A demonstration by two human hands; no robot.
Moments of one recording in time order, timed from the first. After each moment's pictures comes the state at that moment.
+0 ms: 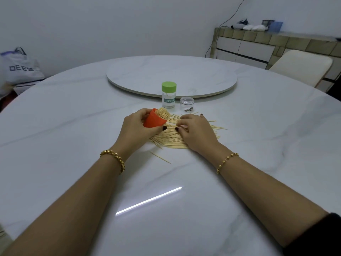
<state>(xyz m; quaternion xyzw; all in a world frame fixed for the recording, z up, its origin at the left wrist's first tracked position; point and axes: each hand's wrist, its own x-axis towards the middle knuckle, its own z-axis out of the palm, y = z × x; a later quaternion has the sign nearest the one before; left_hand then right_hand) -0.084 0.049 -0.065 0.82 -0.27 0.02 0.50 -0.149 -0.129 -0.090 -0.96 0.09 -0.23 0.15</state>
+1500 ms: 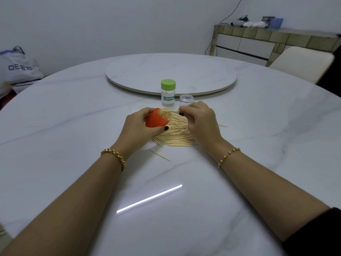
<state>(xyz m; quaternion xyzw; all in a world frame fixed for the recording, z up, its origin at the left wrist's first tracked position) -0.084 0.047 -0.068 0.82 -0.30 0.01 0.48 -0.151 -0.130 -0.079 -0.87 -0.01 -0.46 0.18</state>
